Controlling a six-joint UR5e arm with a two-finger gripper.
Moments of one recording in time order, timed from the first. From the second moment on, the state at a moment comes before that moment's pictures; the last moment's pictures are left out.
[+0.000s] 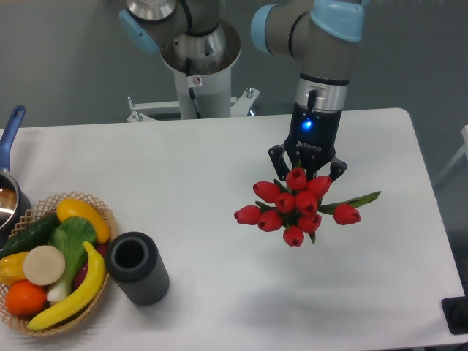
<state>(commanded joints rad) 2.68 -1.71 -1.82 -0.73 1.24 1.08</state>
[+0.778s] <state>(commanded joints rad) 2.61 -1.80 -1.81 -0.79 1.57 1.14</state>
